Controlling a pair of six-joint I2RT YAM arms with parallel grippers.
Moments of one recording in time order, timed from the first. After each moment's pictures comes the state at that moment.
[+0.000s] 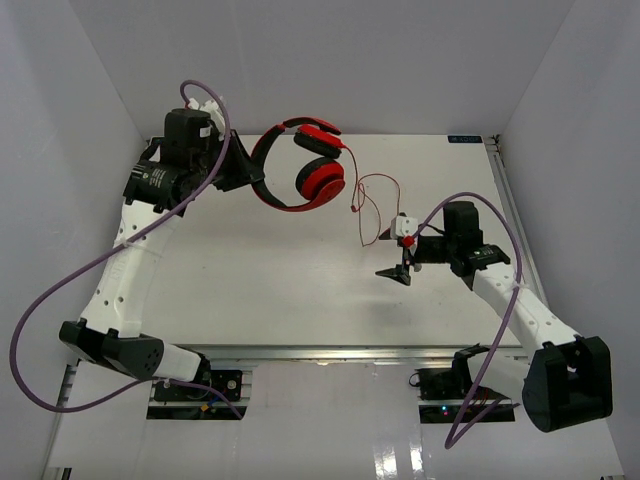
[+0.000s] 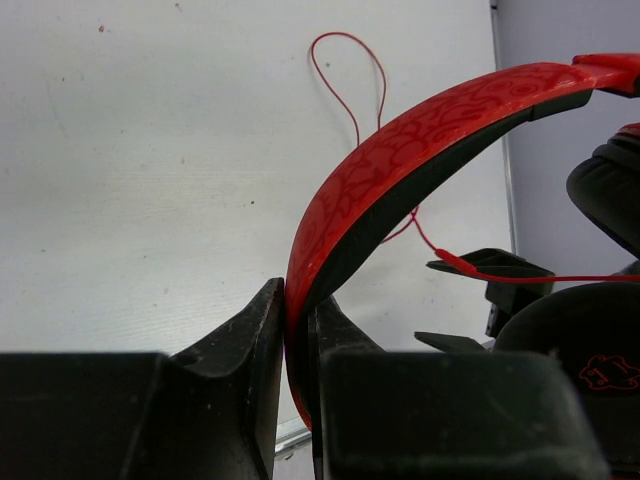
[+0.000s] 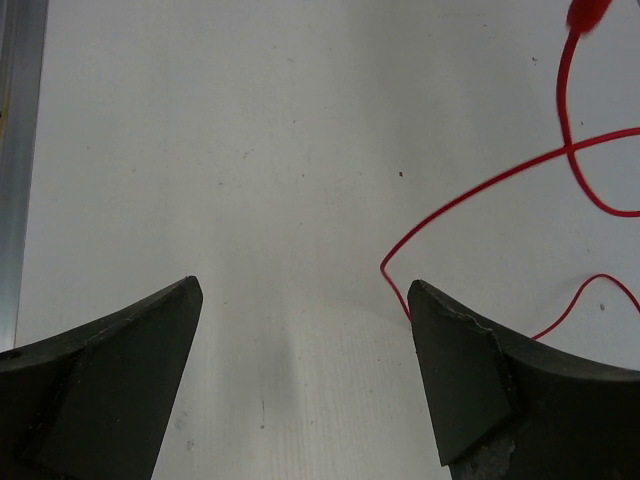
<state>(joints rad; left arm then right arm) -0.32 1.40 1.74 -0.91 0.18 -0.52 0.27 1.10 0.72 -0.28 -1.01 -0.88</state>
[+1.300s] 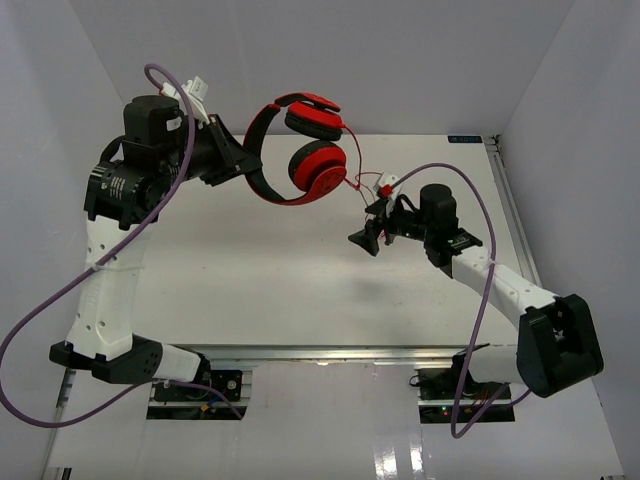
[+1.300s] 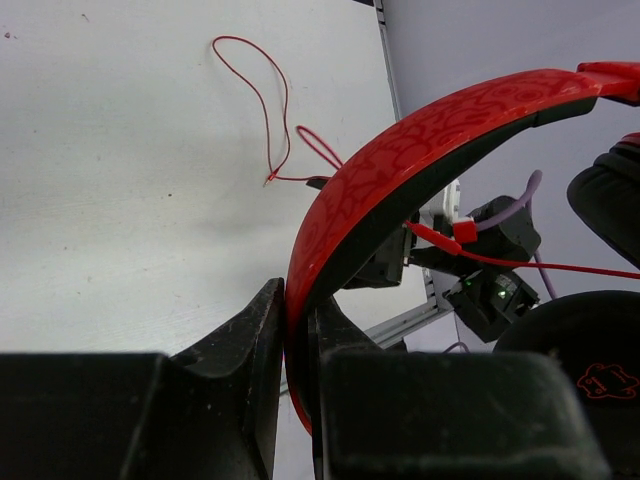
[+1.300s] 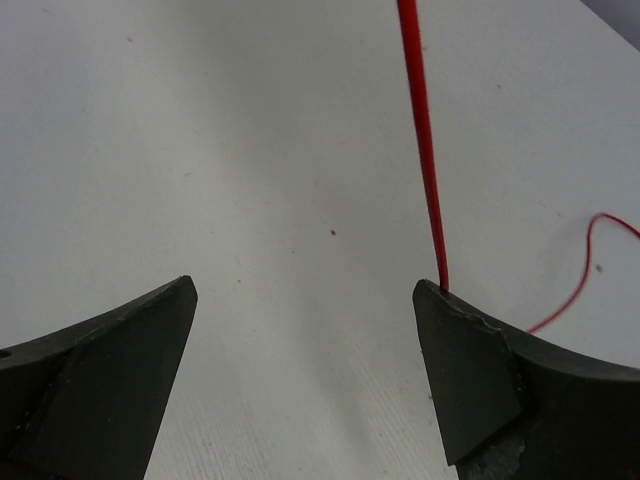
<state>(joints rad) -0.32 1.38 2.04 -1.09 0.30 -0.62 0.42 1.30 0.81 0.17 -0.68 -0.24</state>
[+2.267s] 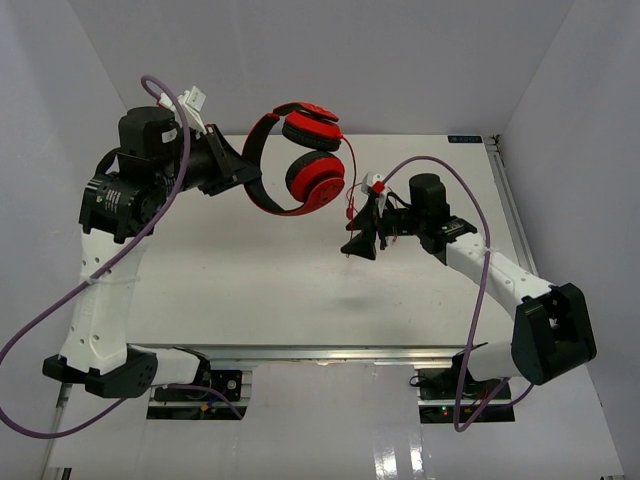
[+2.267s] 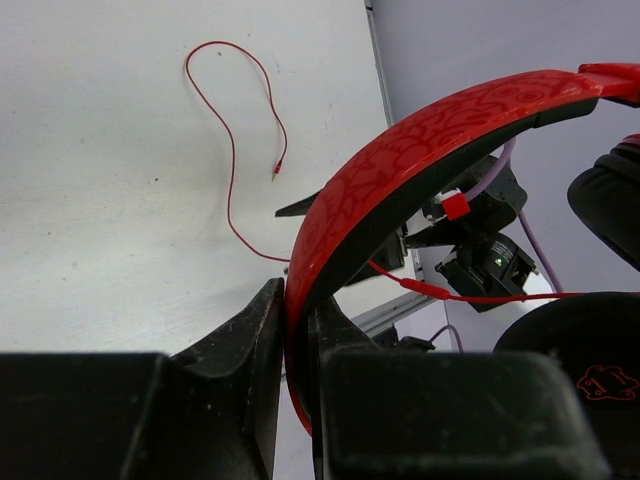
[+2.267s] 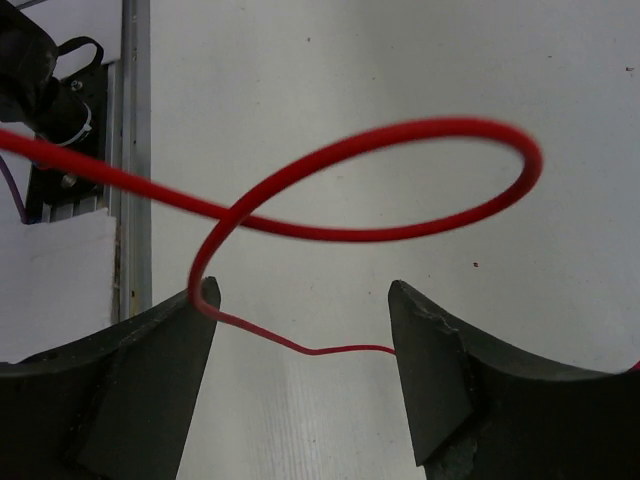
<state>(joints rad) -0.32 1.31 1.95 -1.07 0.33 -0.63 0.45 1.36 0.93 -0.02 -0.97 -0.22</state>
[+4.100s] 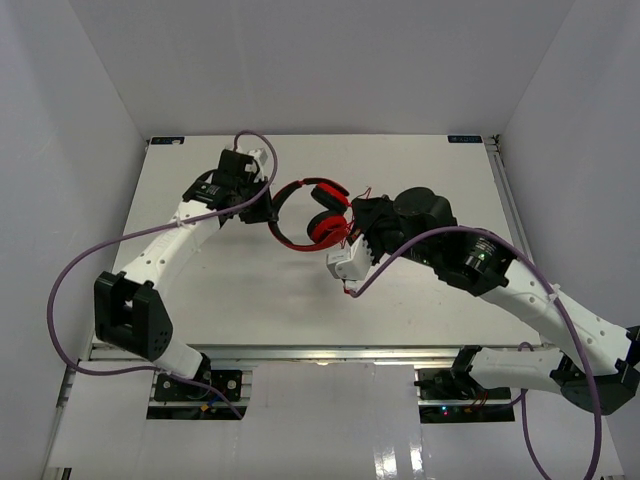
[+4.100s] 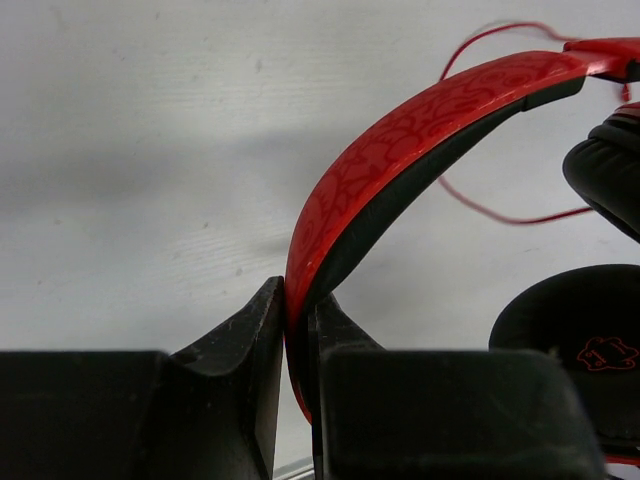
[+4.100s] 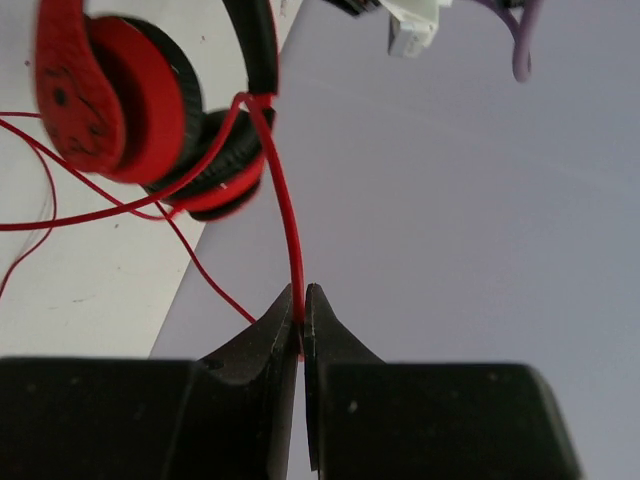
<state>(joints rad) -0.36 1.53 1.36 -0.65 0.16 -0.40 1.00 1.11 1.35 -0.66 0.05 -1.63</state>
